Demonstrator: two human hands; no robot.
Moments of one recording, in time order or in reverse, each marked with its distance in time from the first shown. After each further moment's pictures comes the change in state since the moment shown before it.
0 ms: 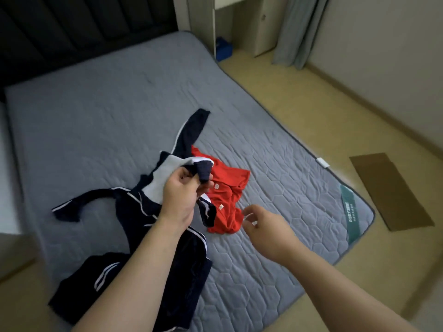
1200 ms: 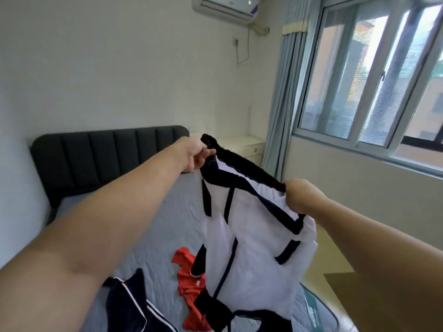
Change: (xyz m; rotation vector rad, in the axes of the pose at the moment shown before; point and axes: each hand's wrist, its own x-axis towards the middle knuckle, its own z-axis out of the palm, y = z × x) left_hand -0.289 0.351 0.144 0.199 -0.113 0.128; right_hand -0.277 -0.056 -0.319 -0.578 0.602 -0.174
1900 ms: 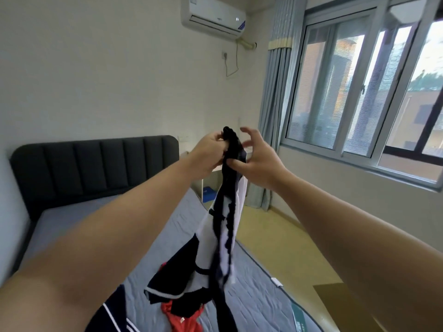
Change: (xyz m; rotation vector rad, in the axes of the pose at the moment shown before) left_hand -0.019 0.008 0.092 -0.014 -0.371 0.516; right_hand 0.020 -0.026 -0.069 0.766 0.367 -0.421
